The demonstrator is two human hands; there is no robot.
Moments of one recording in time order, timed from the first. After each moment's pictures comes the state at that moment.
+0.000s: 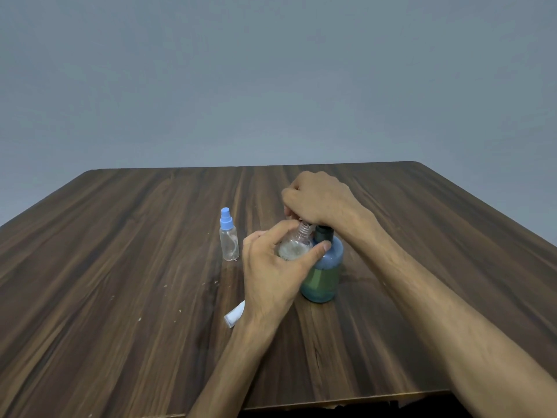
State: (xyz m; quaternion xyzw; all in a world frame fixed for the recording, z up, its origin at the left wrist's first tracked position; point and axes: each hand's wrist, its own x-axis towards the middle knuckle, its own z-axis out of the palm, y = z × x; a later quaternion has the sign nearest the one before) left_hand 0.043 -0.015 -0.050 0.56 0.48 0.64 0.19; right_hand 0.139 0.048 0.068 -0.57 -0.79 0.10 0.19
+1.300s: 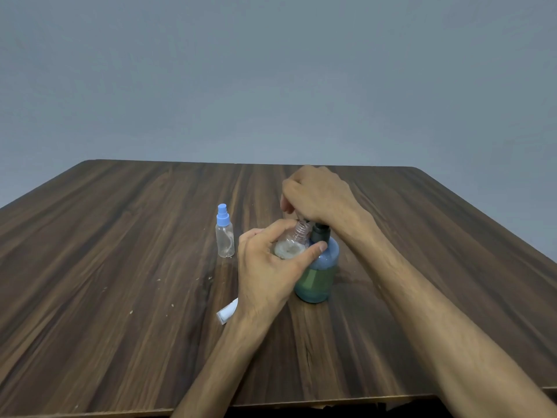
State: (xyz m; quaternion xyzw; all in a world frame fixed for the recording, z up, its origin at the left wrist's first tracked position) left_hand 0.044 -0.016 -0.048 0.56 0.48 0.65 0.20; right_hand 0.142 0.048 0.070 -0.57 -0.78 0.09 0.23
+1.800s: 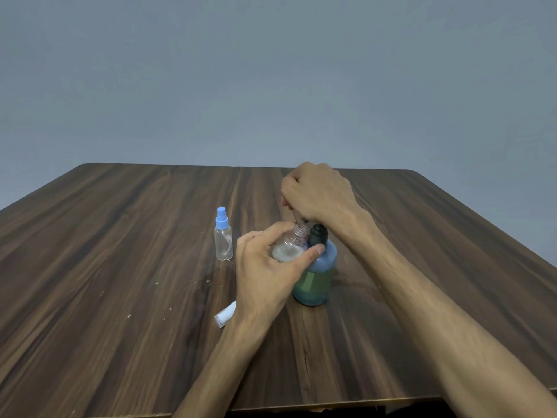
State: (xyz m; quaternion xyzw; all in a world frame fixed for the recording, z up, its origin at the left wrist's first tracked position) left_hand 0.043 -0.016 -0.051 0.56 0.48 0.64 0.20; right_hand 0.141 0.049 0.071 -0.58 -0.77 0.07 0.25
